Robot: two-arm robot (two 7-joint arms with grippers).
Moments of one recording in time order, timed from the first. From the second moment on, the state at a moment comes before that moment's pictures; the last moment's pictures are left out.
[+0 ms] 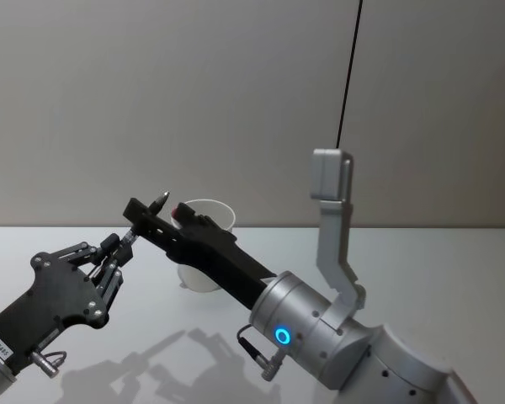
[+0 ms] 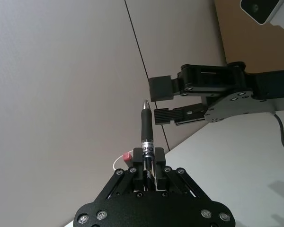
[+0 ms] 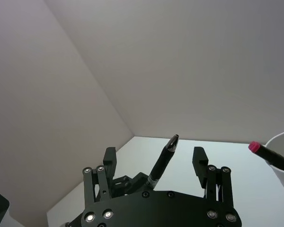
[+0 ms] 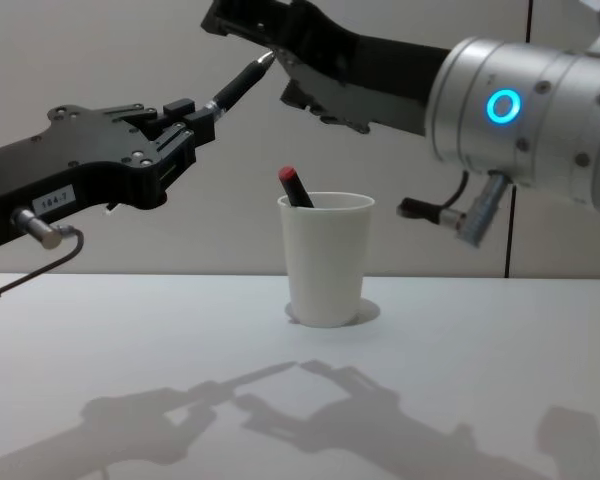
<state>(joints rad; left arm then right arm) -0.18 0.45 0.28 -1.64 -0.34 -0.30 -0.46 0.26 0.06 -0.38 -1.72 0.74 0.38 0.23</state>
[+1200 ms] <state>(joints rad) -0.18 0.45 0.28 -1.64 -0.34 -0.30 -0.46 0.26 0.04 -0.41 -1.66 0.74 0.35 0.14</state>
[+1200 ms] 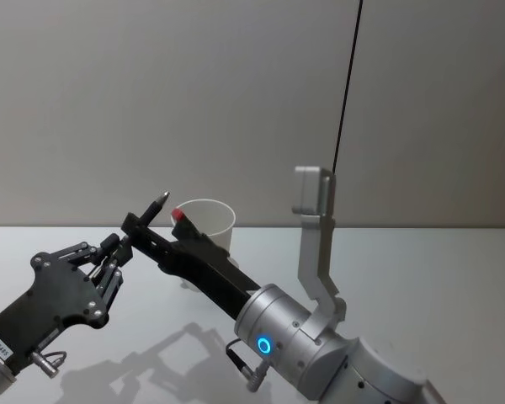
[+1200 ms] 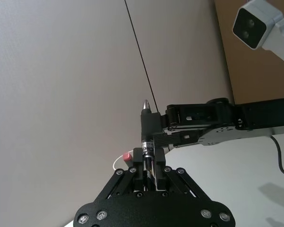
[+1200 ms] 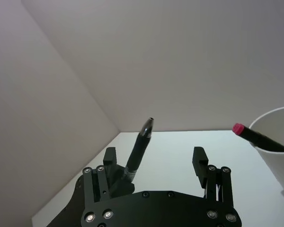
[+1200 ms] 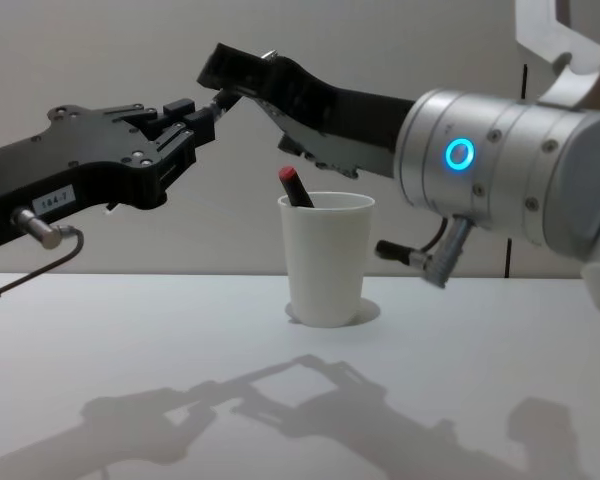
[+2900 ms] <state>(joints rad) -0.17 0.44 0.27 -1.63 -0.36 -0.32 -0.48 0.24 -0.03 -0.38 -1.66 0.89 0.33 0.10</state>
